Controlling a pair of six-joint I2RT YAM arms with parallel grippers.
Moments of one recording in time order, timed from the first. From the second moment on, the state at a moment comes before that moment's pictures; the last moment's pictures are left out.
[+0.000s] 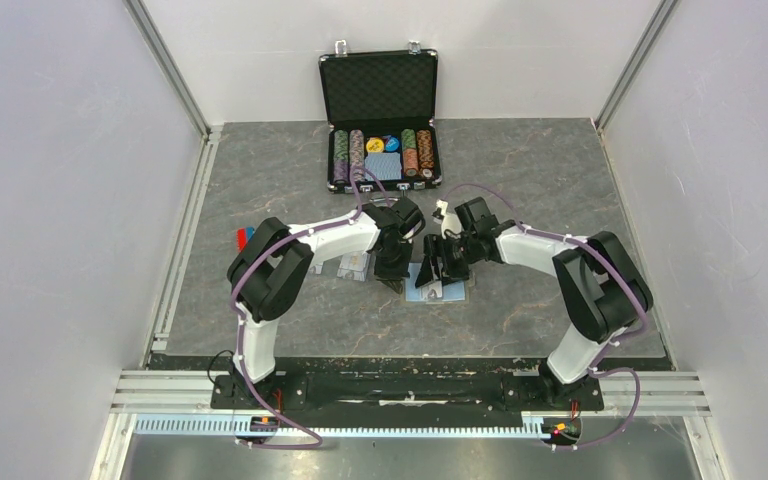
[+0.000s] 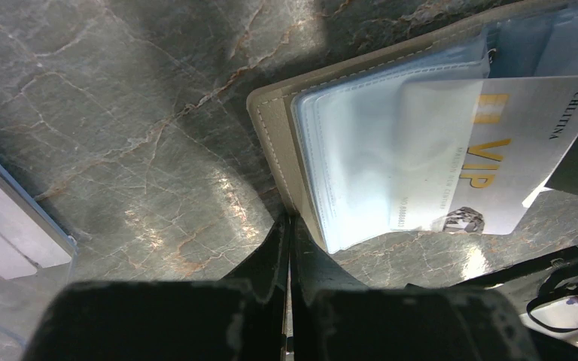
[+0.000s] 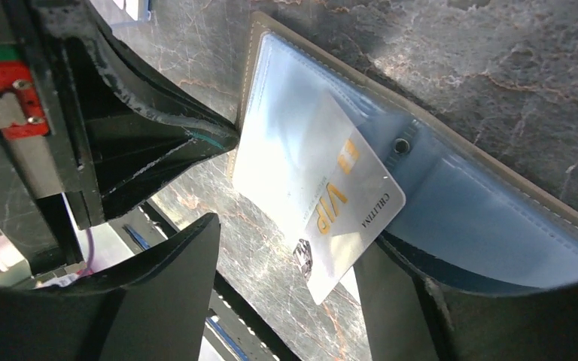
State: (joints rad) left arm -0.78 1.98 1.36 -0.73 0.14 -0.59; right arm 0.45 1.70 0.87 -0.26 -0.60 0.36
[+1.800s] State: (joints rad) left arm -0.79 1.95 1.37 -0.75 0.09 -0.59; right arm 0.51 1.71 0.95 -0.37 -0.50 0.31
